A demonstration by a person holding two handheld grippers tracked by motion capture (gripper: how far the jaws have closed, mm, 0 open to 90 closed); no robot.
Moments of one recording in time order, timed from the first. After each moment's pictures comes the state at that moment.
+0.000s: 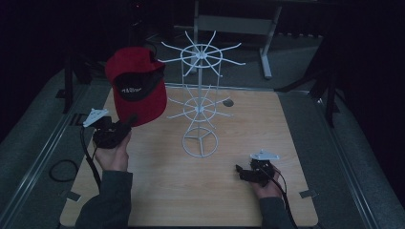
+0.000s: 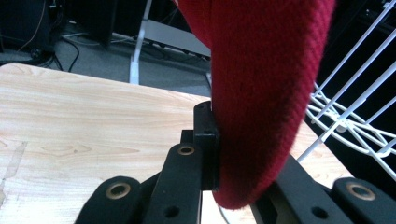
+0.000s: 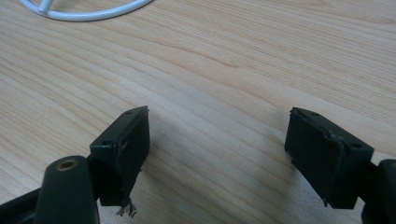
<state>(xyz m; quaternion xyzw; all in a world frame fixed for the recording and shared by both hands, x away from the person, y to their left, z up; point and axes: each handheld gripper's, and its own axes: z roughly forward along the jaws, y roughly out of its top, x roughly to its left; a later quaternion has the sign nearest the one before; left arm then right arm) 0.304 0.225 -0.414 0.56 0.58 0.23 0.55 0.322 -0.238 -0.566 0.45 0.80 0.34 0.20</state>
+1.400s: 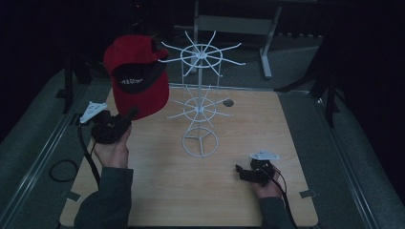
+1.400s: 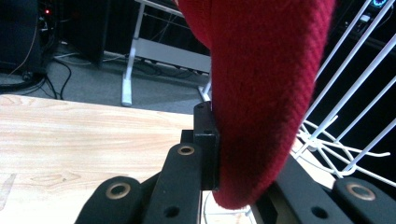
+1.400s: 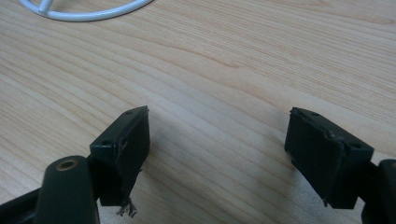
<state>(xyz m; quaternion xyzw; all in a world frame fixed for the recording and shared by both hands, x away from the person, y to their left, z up) 0.301 0.219 -0.389 0.56 0.55 0.24 0.57 0.323 -0.238 -0.566 0.45 0.80 0.34 0.20</state>
